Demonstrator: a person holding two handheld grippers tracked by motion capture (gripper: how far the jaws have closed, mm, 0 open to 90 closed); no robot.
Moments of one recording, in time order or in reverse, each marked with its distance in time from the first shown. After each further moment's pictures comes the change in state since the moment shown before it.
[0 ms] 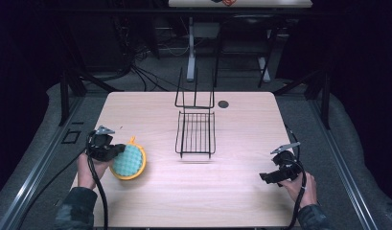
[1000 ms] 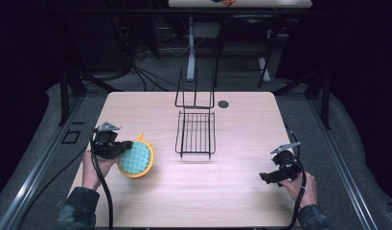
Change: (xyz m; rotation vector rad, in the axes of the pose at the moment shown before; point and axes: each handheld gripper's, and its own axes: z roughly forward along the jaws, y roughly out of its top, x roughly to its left) left arm -0.020 0.017 -0.009 -0.055 -0.084 -0.005; right arm 0.001 0.001 -0.001 -0.007 -0.005 -0.005
